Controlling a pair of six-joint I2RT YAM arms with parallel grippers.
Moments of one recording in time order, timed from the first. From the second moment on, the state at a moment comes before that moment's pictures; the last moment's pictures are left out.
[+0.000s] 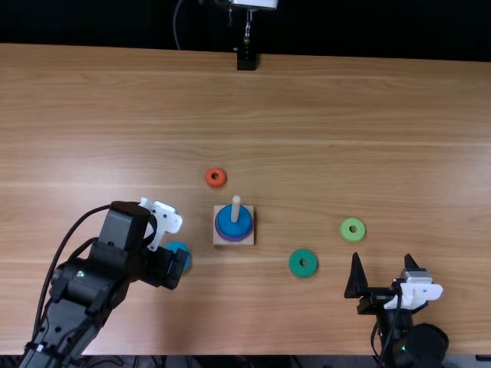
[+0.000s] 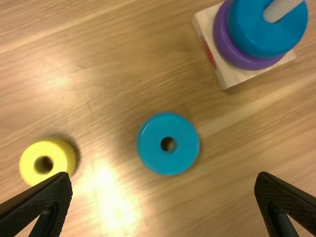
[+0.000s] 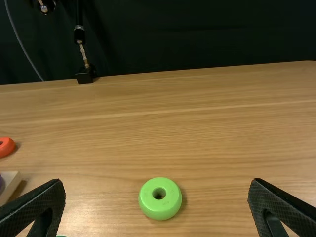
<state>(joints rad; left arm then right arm) -0.33 1.16 0.84 -0.71 0.10 0.01 -0.01 0.01 0.07 -0.22 -0.03 0.05</state>
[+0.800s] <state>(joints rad) -0.43 1.41 0.85 -0.71 0.00 0.00 -0.01 0.01 0.07 -0.22 -0.03 0.05</state>
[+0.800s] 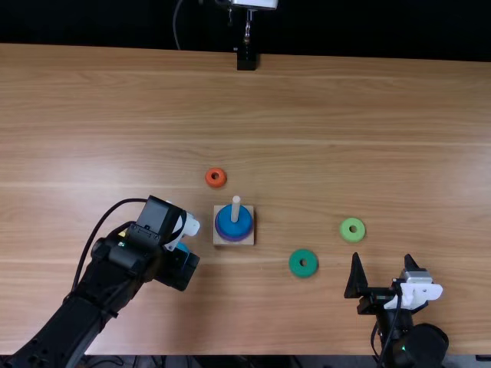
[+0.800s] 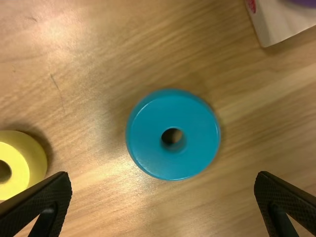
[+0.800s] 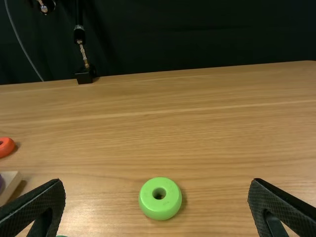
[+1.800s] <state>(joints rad) -0.45 1.55 0.85 -0.55 0.00 0.00 -0.01 0.01 0.07 -0.22 -0.03 0.05</state>
